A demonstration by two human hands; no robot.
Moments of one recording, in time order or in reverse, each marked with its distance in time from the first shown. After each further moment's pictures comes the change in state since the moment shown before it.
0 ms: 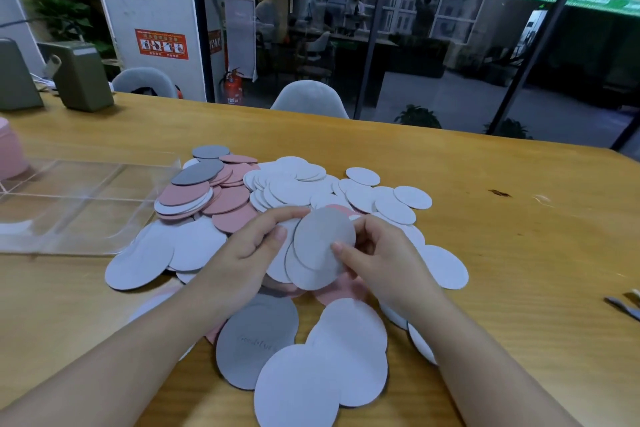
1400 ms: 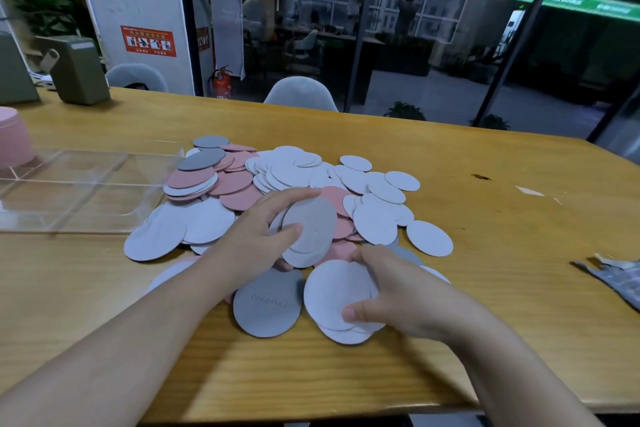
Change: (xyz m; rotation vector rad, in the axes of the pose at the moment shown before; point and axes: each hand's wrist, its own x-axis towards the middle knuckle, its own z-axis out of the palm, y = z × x) left_hand -0.010 0.002 -0.001 0.248 -0.097 0.114; right_hand -0.067 -0.018 -0.012 -0.498 -0.356 0.130
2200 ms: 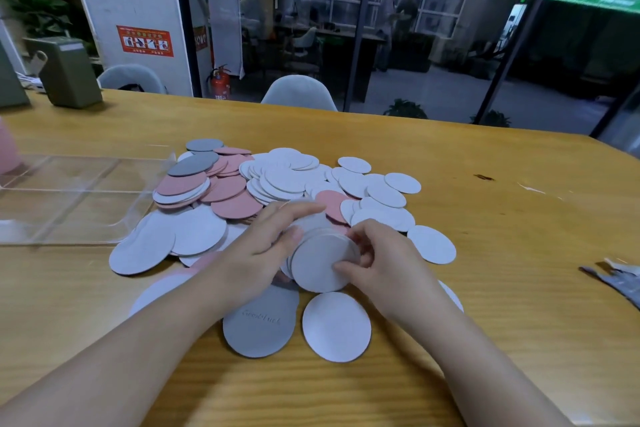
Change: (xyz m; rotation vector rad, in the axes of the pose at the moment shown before) left_hand 0.001 -0.003 0.005 0.149 -0.082 0.122; right_hand 0.034 0.006 0.008 0.088 0.456 -0.120
